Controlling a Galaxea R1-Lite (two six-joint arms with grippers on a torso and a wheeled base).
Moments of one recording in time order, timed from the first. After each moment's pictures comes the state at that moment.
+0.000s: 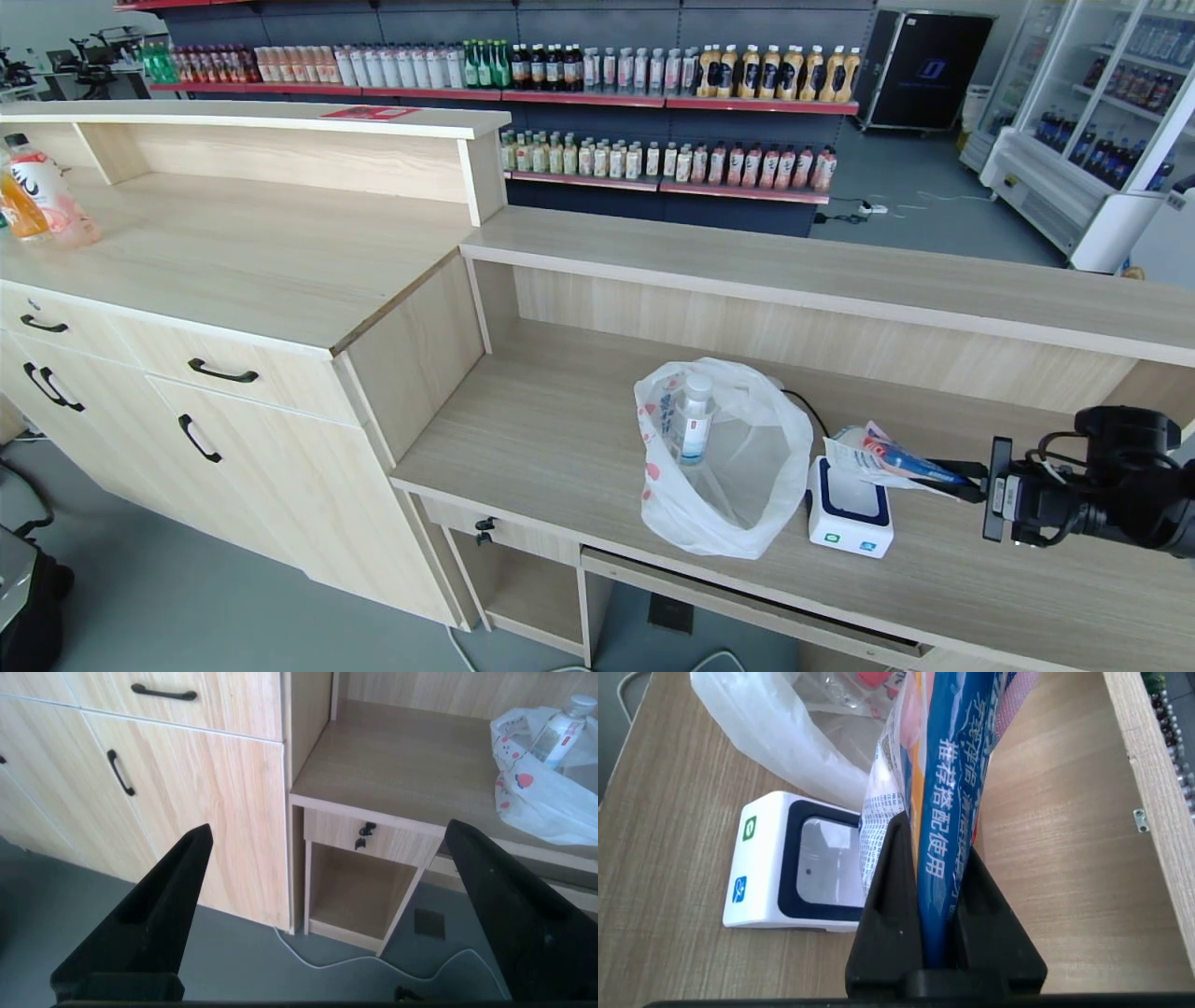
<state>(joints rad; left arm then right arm) 0.00 0.00 0.00 0.00 0.00 0.00 -0.38 2.21 -0.81 -0.70 1.16 -1.73</state>
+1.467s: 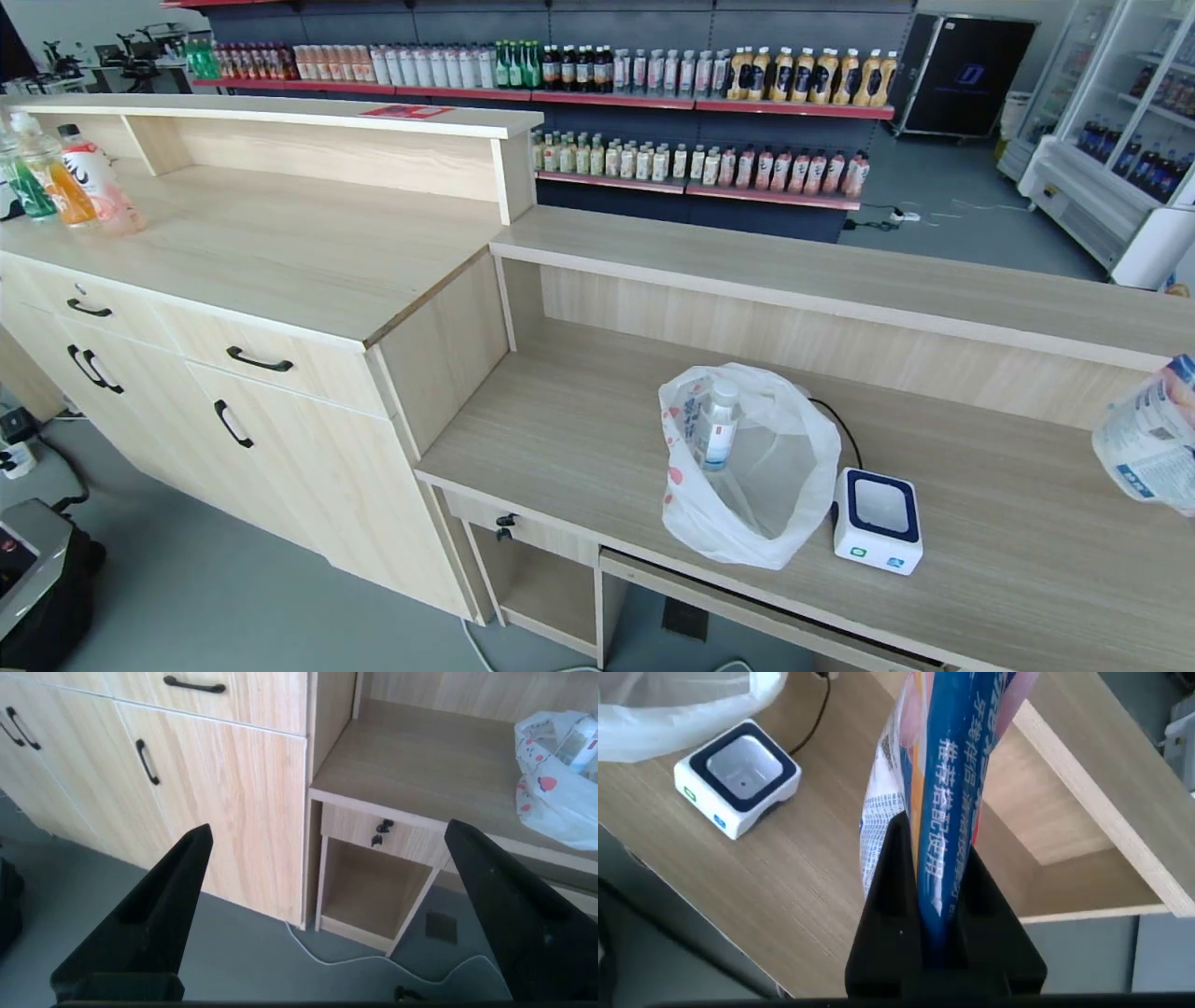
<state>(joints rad) 0.00 0.00 0.00 0.00 0.00 0.00 -0.84 1.51 -0.54 -0.52 0.85 -0.98</state>
